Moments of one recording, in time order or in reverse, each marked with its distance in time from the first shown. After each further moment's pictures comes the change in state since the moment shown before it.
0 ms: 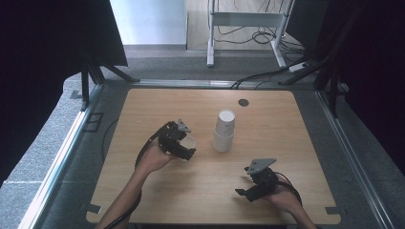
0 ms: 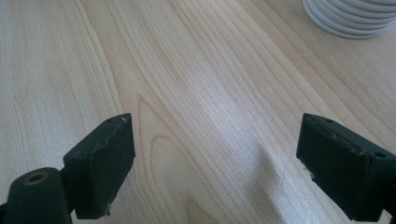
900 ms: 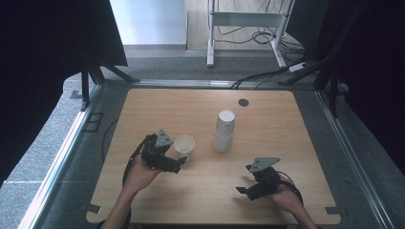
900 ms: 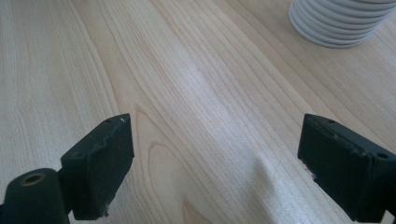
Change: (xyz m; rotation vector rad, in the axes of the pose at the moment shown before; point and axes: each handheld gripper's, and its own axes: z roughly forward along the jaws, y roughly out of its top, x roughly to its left) left arm -0.015 -0.054 -0.041 -0.182 0.035 -0.080; right arm -0.003 0.000 -0.007 -0.047 -0.009 0.024
